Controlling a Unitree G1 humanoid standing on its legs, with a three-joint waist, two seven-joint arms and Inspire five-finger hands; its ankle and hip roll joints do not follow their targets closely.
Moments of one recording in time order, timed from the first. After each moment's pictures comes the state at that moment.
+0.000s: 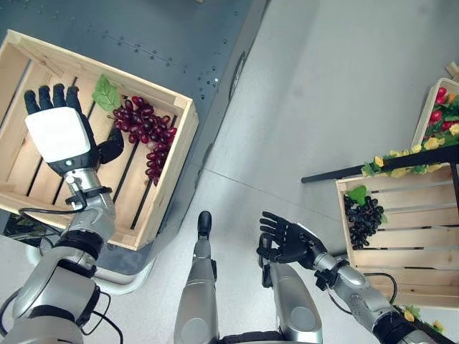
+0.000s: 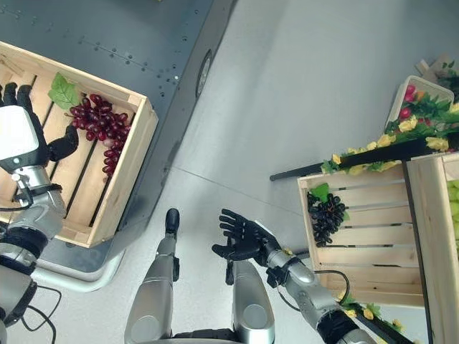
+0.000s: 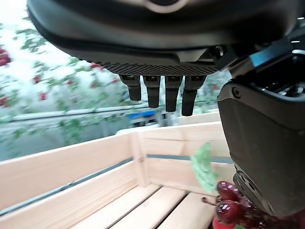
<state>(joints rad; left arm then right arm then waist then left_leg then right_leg) -0.72 0.84 -0.51 0.89 0.54 0.24 1.01 -0.11 -0.50 0.52 0.41 0.74 -0.16 0.34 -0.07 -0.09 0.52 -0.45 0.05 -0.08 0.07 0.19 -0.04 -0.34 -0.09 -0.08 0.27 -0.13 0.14</state>
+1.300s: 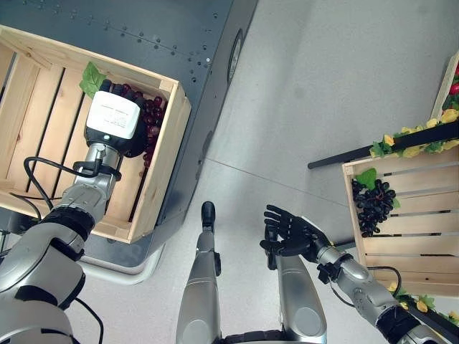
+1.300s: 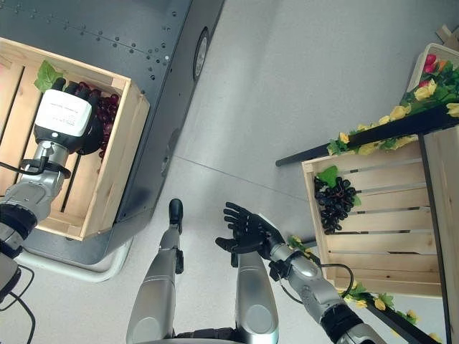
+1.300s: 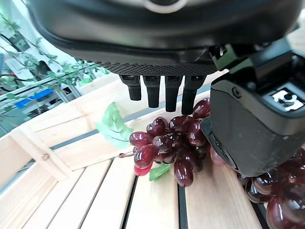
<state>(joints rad) -0.85 0.94 -0.78 0.85 0.79 0.16 0.62 -0.14 -0.54 0.51 0.37 0.74 -0.16 0.29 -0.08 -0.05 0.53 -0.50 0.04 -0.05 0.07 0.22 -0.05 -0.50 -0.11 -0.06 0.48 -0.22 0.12</state>
